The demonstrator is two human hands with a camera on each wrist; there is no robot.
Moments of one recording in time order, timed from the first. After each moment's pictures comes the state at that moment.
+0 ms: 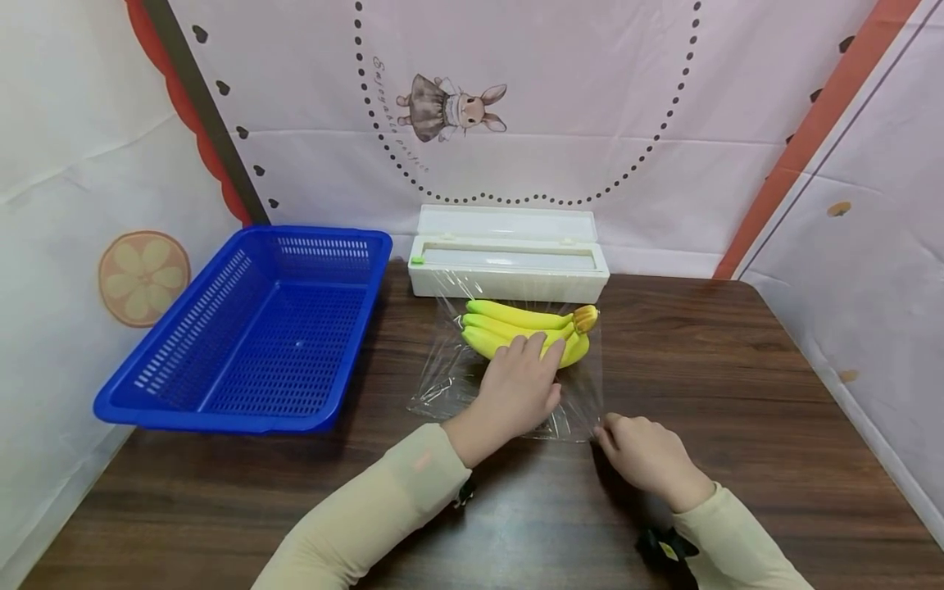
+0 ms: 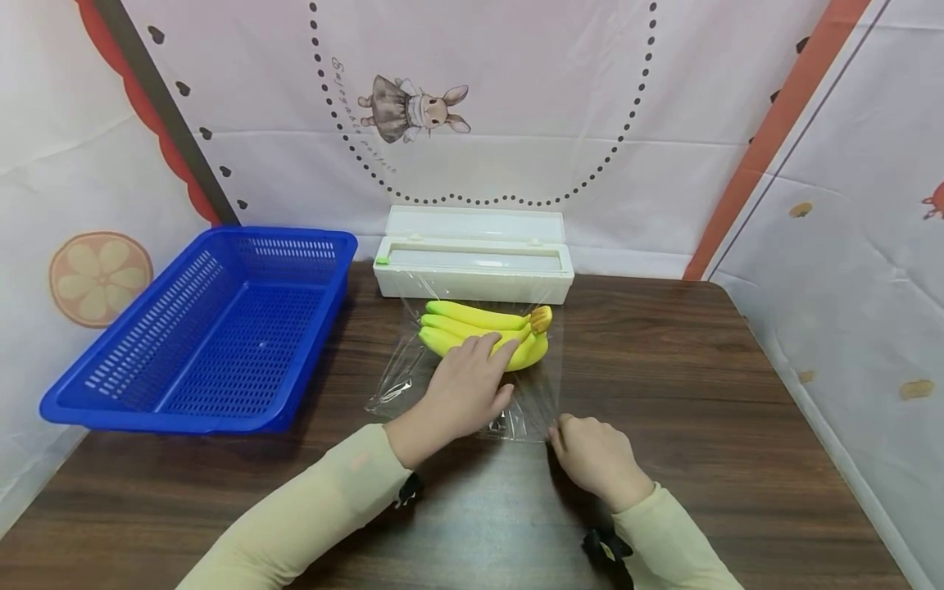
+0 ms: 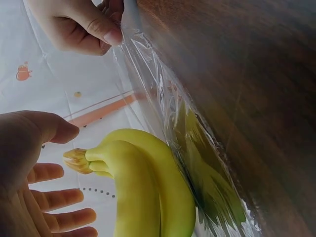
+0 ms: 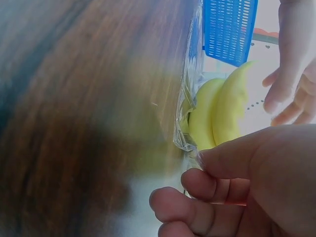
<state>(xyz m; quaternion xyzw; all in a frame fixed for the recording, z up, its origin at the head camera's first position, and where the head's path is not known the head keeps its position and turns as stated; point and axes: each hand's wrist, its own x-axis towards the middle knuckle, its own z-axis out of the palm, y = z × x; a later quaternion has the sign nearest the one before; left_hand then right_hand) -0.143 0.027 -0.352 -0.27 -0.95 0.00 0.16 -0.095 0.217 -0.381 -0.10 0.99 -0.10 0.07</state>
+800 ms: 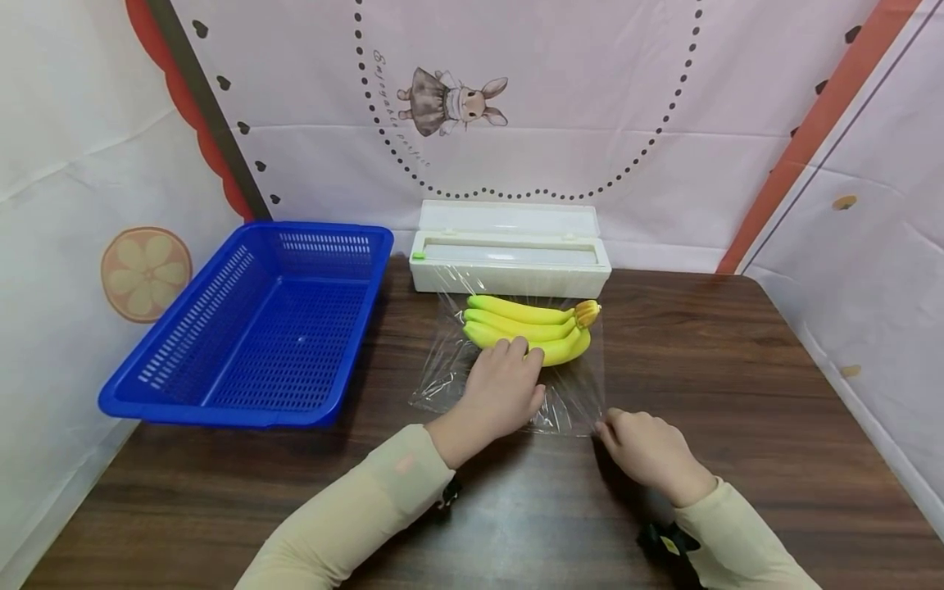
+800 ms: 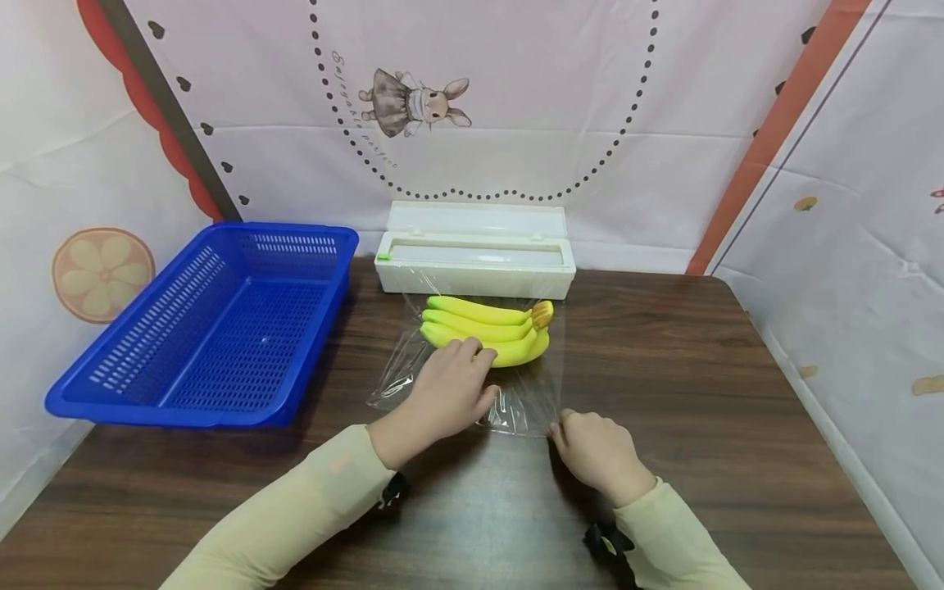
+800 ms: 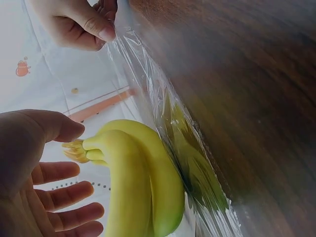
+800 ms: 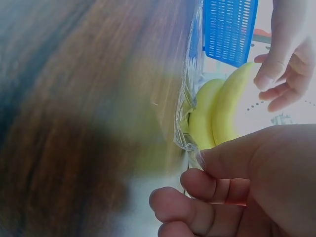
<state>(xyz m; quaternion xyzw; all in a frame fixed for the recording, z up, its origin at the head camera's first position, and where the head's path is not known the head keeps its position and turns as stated) -0.140 0.008 -0.358 -0.27 -0.95 0.00 0.17 -0.097 0.218 -0.380 -0.10 0.99 -0.09 0.07</state>
